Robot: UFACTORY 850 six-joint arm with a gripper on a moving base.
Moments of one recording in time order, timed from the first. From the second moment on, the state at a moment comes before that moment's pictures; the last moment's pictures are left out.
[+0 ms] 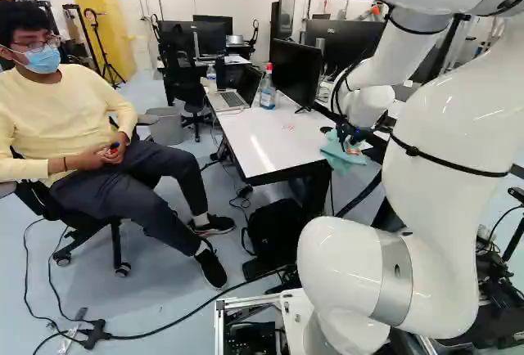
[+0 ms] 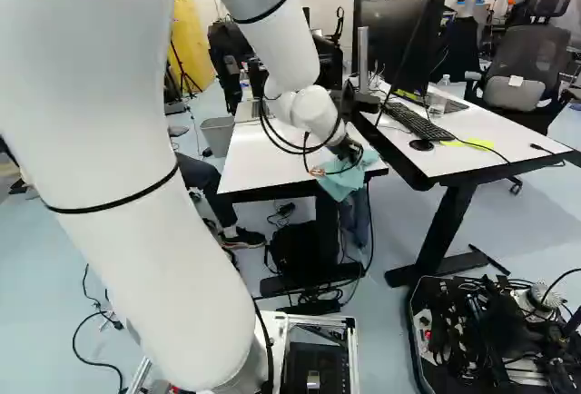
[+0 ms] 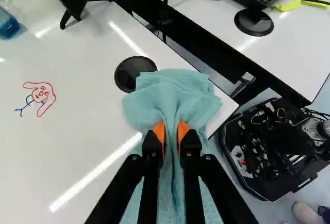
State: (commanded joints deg) arm -27.5 -8.0 -41.6 2.7 7.3 0.0
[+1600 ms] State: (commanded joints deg) arm -19.2 -4.4 -37.7 2.7 7.3 0.0
